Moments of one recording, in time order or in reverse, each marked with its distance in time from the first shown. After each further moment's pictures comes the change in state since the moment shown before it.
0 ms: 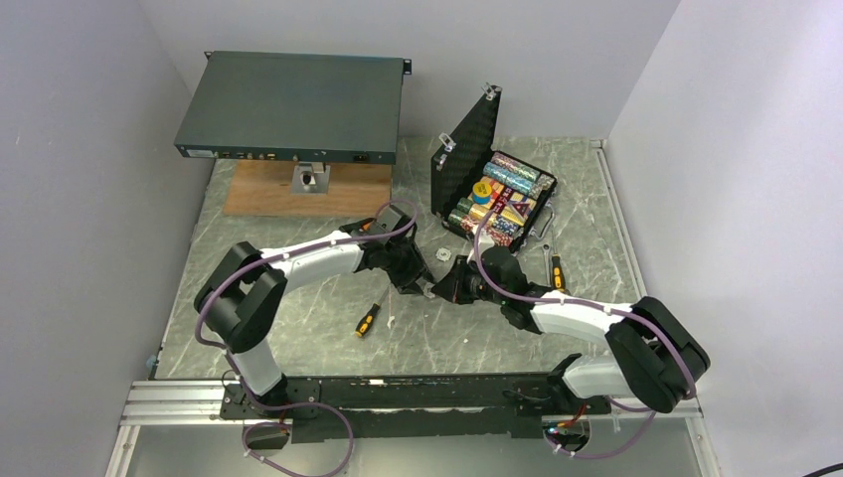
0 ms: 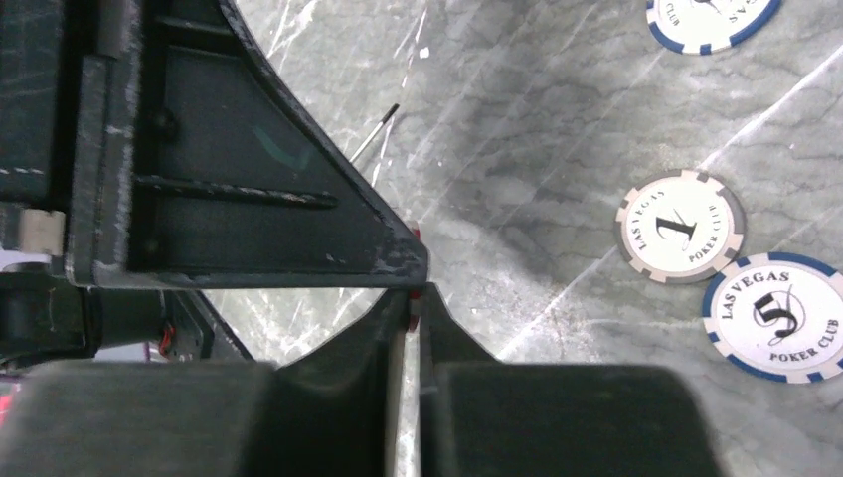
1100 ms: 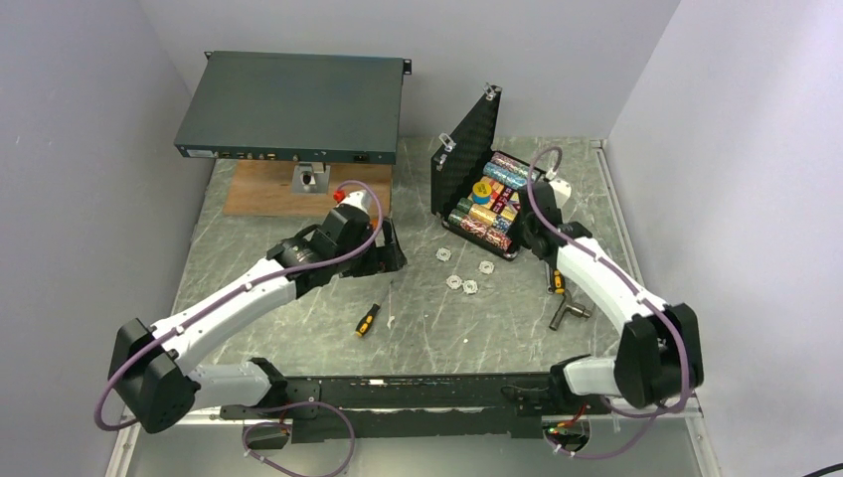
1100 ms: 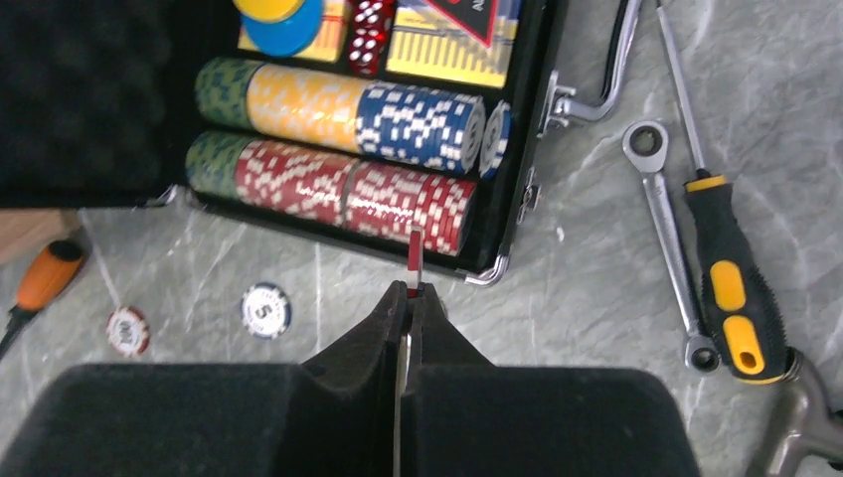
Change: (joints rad) left arm 0.014 -0.488 -0.102 -0.129 -0.357 0.453; right arm -0.338 -0.031 0.438 -0.716 0.525 -0.035
